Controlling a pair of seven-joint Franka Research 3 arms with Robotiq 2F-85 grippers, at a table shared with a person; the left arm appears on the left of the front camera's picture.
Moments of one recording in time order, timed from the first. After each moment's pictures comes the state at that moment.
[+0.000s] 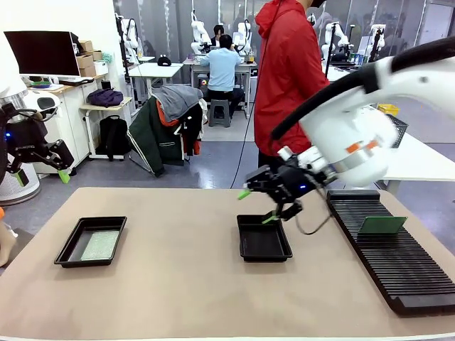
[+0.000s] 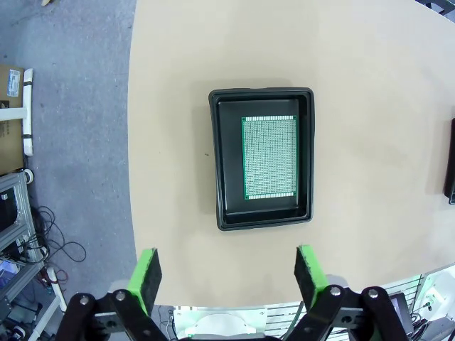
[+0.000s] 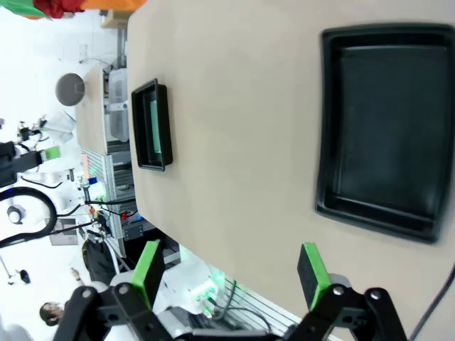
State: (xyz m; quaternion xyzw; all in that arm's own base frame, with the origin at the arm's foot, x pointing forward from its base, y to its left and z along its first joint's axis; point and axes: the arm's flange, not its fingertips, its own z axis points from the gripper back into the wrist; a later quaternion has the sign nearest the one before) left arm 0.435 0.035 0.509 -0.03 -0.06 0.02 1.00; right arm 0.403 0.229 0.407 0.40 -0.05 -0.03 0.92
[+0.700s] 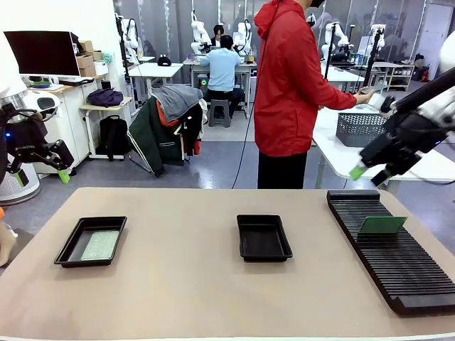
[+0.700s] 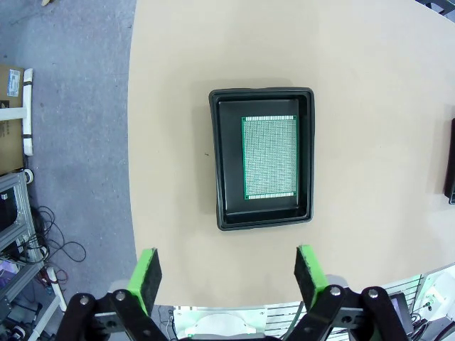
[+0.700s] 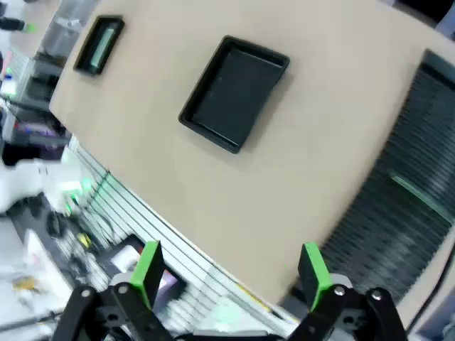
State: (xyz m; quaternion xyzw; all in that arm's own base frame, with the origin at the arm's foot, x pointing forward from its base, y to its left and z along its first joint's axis) left arm 0.435 0.035 0.508 -0.03 -0.06 0.02 1.00; right arm 0.361 0.026 0.550 0.23 -0.13 0.24 0.93
